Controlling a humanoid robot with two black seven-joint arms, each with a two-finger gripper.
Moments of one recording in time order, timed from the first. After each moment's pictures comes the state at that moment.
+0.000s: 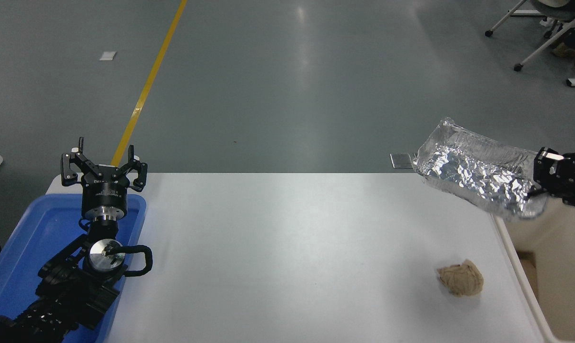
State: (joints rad) left arm -0.59 0.14 -1.05 -0.41 -0.12 -0.58 -0.59; right arm 1.72 -0.80 -1.23 1.13 0.11 0.29 -0.12
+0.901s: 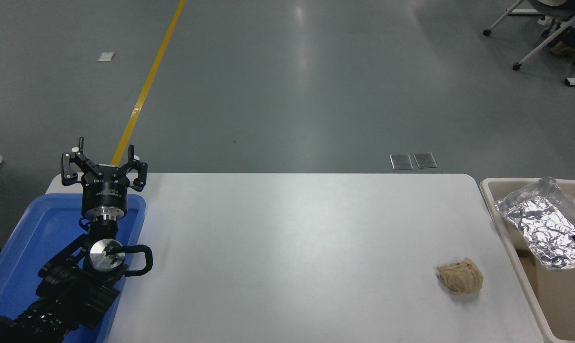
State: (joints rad) left arm -0.59 0.14 -1.05 -0.41 -0.12 -0.58 -0.59; right arm 0.68 -0.49 -0.57 0.22 0.14 -0.08 -0.18
